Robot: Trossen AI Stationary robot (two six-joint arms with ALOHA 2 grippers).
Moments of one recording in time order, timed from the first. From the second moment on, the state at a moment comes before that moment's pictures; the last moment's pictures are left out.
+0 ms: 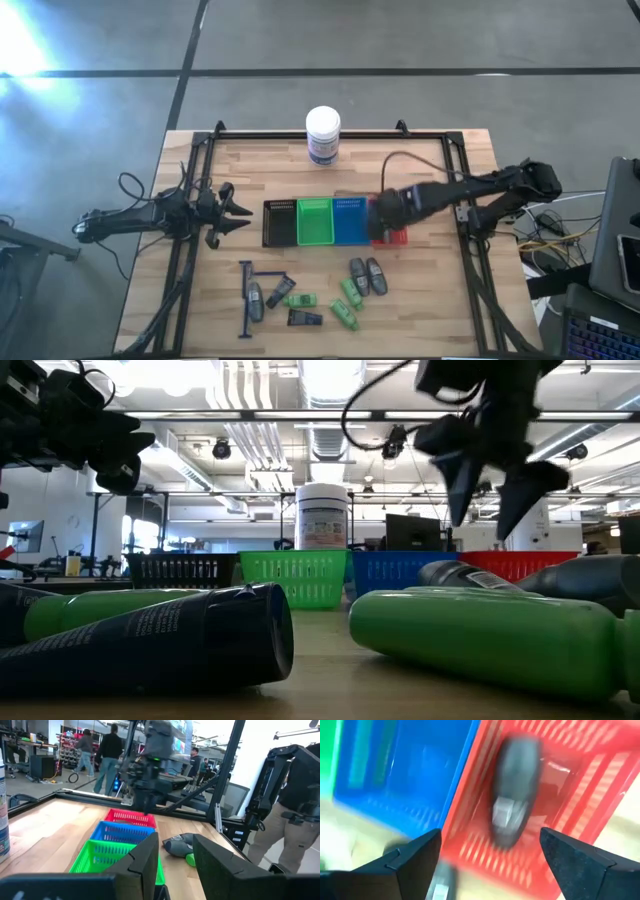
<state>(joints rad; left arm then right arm) 0.08 0.00 0.01 0.04 0.18 -0.22 0.09 1.47 1.01 -0.87 0.06 1.28</state>
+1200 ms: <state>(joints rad) 0.08 0.00 0.01 0.04 0.18 -0.22 0.47 1.85 1.11 -0.73 0.00 1.59</state>
